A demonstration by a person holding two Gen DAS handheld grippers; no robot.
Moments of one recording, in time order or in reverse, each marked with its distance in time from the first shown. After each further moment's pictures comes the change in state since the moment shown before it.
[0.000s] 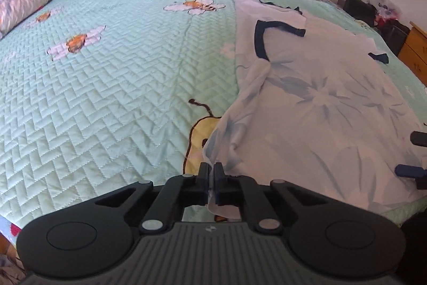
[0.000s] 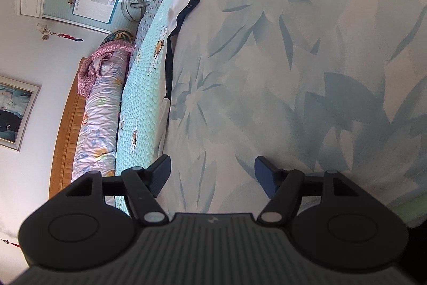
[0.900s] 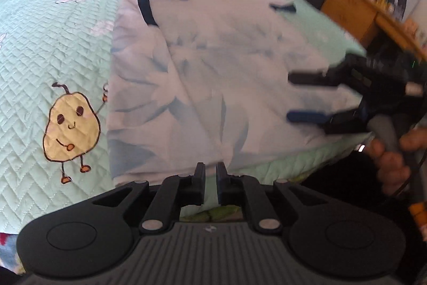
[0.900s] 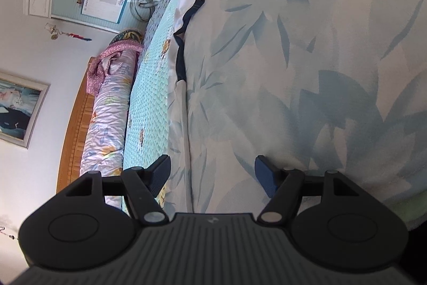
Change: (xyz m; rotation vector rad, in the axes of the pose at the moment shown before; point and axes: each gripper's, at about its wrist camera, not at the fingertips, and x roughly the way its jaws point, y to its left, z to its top) left arm -0.022 -0.090 -0.018 0.125 0.113 -0.331; right arm -0.006 -0.003 -0.004 -0.030 0.017 0.057
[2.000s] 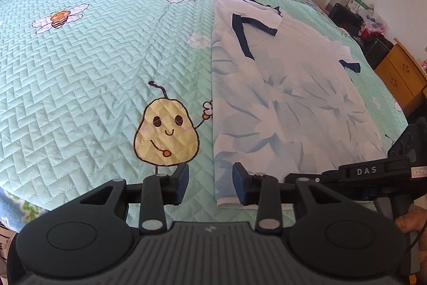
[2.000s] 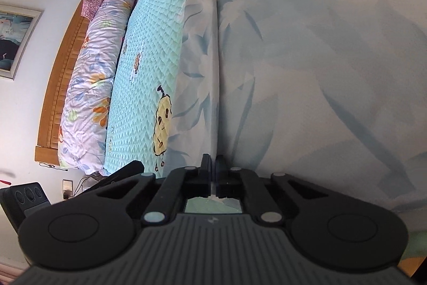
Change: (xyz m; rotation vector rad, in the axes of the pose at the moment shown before) left arm -0.026 0.062 0.010 -0.249 -0.063 0.174; right arm 0.091 0.046 -0.029 -0.122 0.288 -0.062
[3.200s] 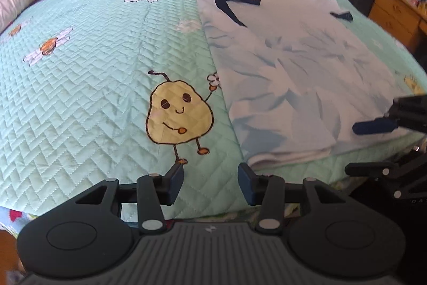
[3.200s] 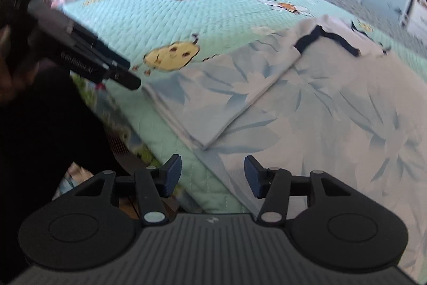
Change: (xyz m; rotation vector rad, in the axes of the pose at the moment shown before) left arm 0.012 0.003 -0.034 0.293 0.025 0.089; right arm -0.015 0.082 -0.094 -1.129 -0.024 -0.459
